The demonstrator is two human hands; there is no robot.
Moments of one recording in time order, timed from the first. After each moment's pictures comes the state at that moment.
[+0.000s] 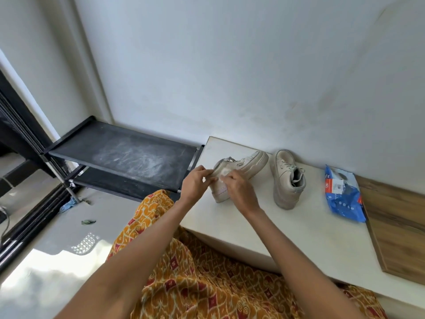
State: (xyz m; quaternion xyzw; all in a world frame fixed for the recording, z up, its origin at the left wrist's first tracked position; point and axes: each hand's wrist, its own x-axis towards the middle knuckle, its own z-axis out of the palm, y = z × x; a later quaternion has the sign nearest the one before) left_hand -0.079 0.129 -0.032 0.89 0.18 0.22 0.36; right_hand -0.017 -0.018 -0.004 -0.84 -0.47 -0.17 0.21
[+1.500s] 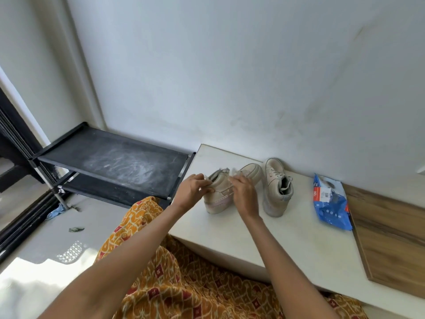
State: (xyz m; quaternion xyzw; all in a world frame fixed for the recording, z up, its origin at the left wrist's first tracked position) left_hand -0.073 0.119 -0.023 0.93 0.07 0.24 0.27; right_hand 0.013 -0.042 -0.010 -0.89 -0.36 -0.14 0.25
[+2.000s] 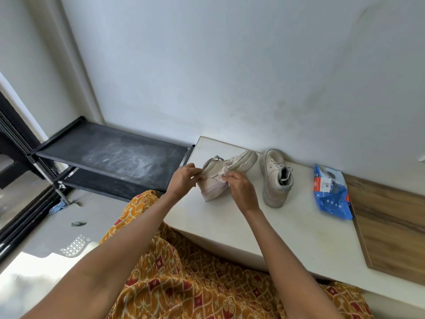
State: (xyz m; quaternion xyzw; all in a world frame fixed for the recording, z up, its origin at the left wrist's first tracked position) left_hand -0.071 0.140 -0.027 0.91 0.11 0.20 0.35; right_hand 0.010 -0.050 -0.018 -0.85 -0.44 -0.14 0.25
